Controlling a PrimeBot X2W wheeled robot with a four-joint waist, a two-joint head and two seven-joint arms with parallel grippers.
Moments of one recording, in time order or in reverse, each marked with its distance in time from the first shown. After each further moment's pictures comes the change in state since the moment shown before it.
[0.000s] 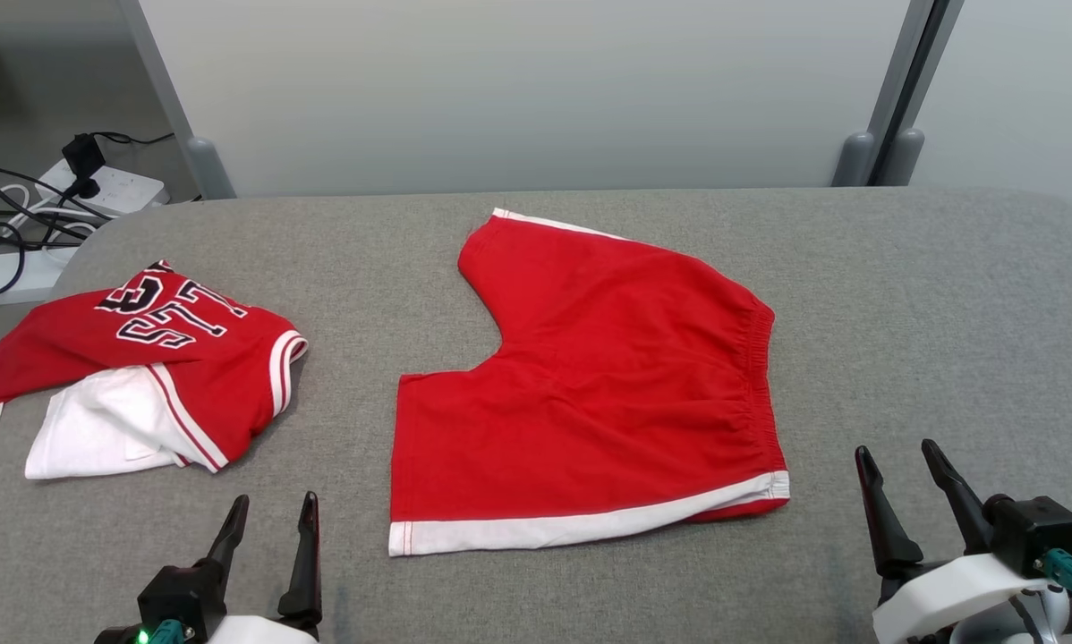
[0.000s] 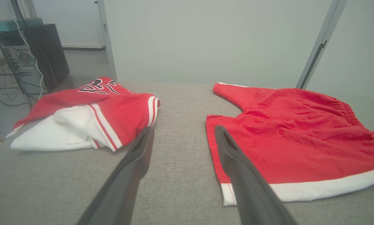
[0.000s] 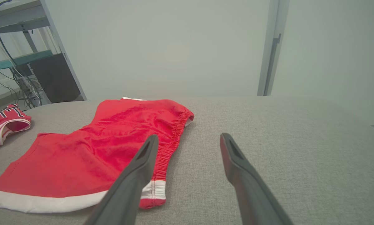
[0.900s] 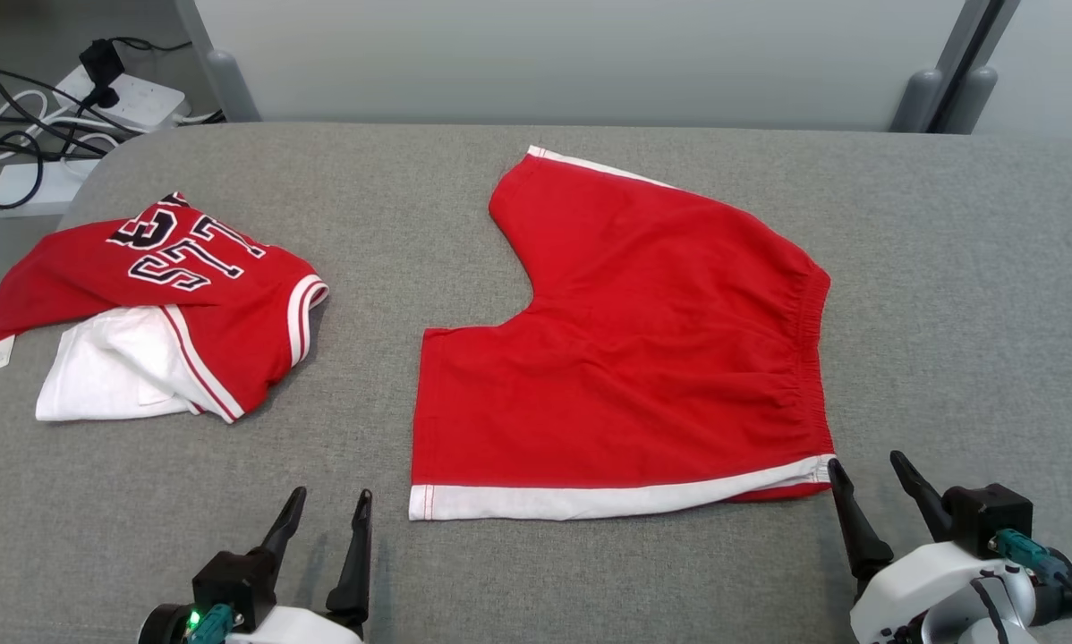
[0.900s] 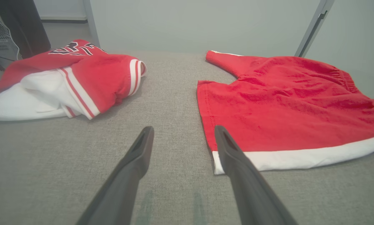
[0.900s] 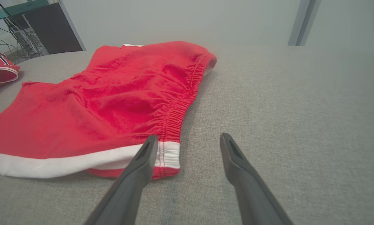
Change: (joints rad) left arm -0.026 0.002 -0.098 0.032 -0.020 -0.020 0.000; right arm -0.094 0.003 0.065 0.190 0.003 0.000 0.000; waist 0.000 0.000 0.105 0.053
